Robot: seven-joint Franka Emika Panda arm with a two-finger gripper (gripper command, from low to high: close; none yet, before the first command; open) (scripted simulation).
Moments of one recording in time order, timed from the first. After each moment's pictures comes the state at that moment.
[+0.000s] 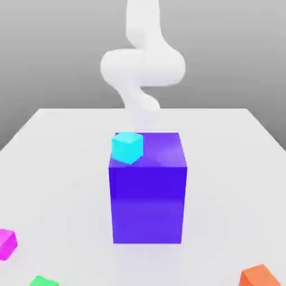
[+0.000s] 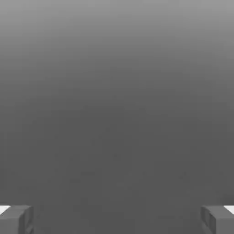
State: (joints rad) arm -0.07 -0.71 0.02 -2.30 -0.02 2.33 0.90
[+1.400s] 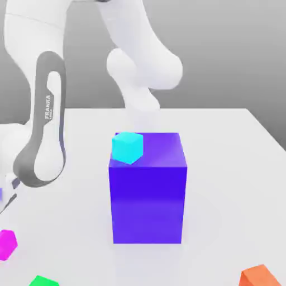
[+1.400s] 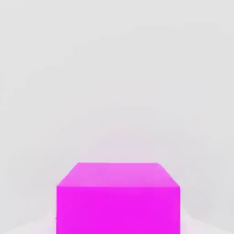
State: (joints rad) arm -0.64 0.47 -0.04 -2.30 0.06 2.77 1.83
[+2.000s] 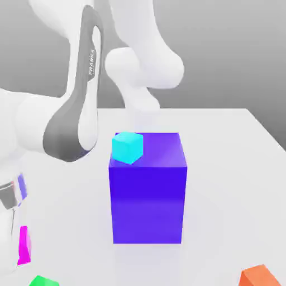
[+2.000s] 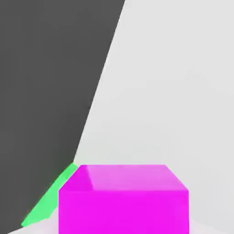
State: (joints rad) arm -0.49 0.34 0.12 -2.16 -0.07 2.50 1.60
